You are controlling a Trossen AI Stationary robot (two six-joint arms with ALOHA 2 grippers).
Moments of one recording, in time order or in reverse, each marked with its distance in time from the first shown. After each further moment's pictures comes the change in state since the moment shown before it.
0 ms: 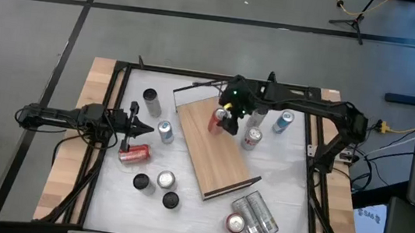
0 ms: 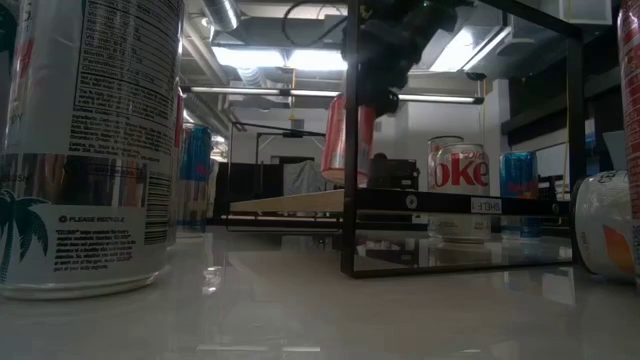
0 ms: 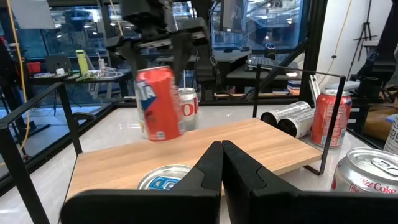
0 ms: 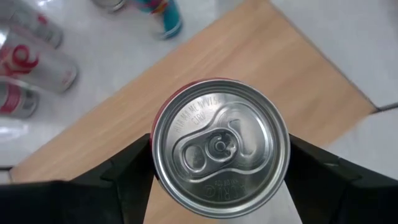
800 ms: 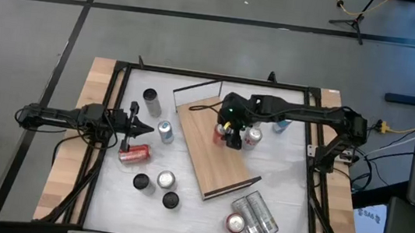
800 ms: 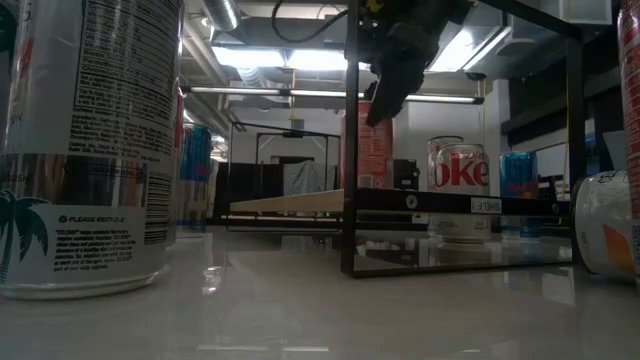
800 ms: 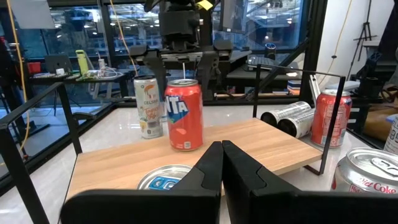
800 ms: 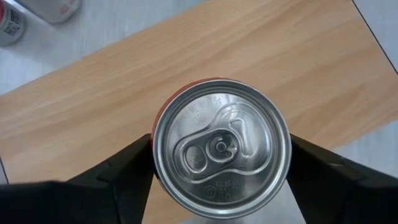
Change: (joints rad) left arm 0.000 0.000 0.000 0.000 0.000 0.000; right arm 0.115 -0.002 -0.055 -0.047 0.090 -0.124
